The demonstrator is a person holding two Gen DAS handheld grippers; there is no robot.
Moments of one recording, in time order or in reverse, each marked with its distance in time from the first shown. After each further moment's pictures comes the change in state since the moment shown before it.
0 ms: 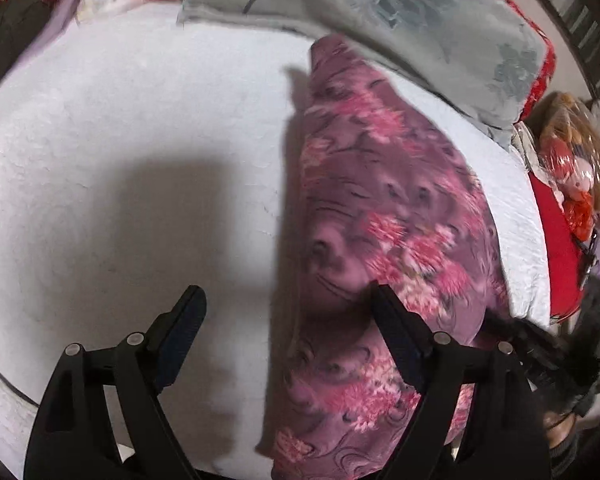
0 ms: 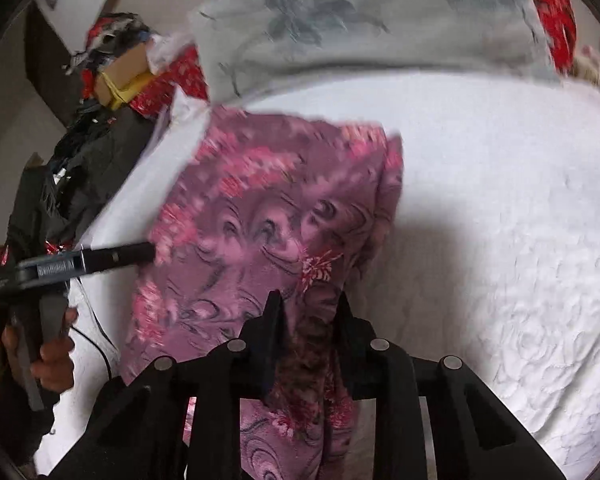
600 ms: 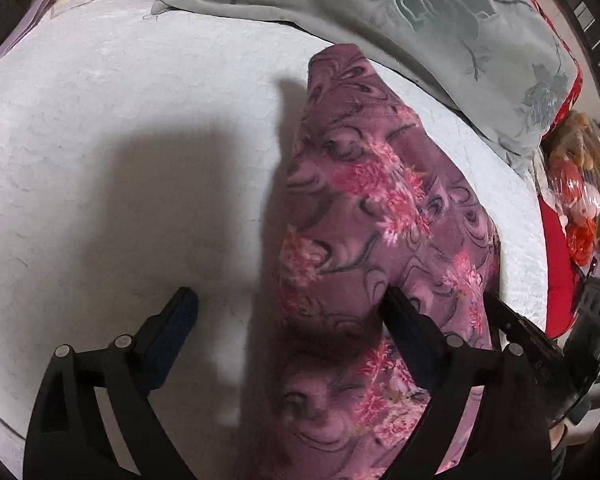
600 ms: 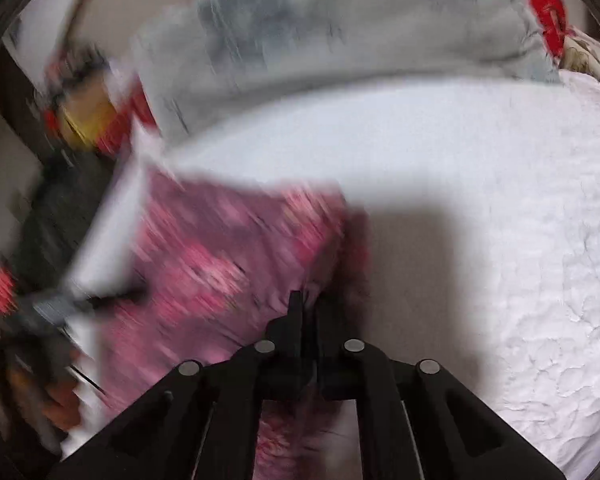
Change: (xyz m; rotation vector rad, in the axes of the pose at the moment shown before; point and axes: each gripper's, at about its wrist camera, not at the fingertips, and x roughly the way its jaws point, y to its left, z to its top) left arm 0.035 -0.017 0.055 -0.020 0.036 0.013; right arm 0.035 -0.025 0.067 0.060 -0.020 -0.063
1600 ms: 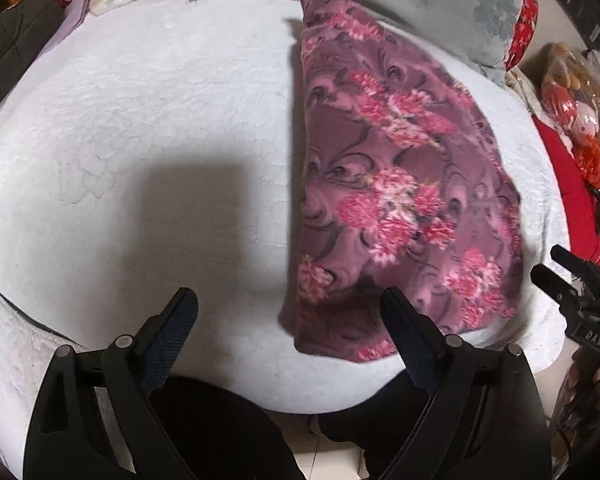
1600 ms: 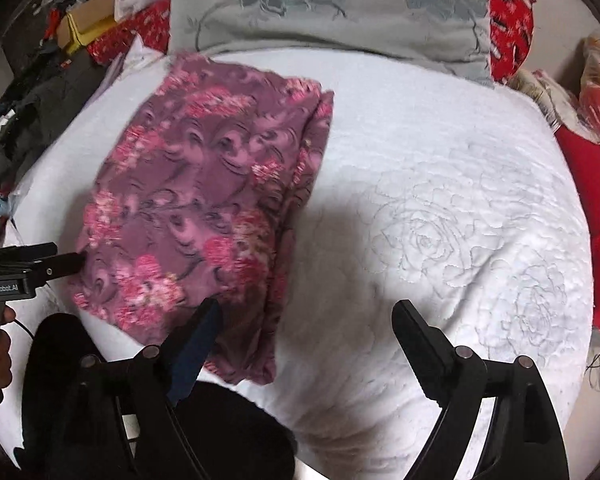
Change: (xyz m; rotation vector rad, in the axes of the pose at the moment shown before) left arm -0.077 0.009 -0.165 0.120 -0.023 0.105; right arm -0.092 0.032 -0.133 -0.170 0.052 -0.263
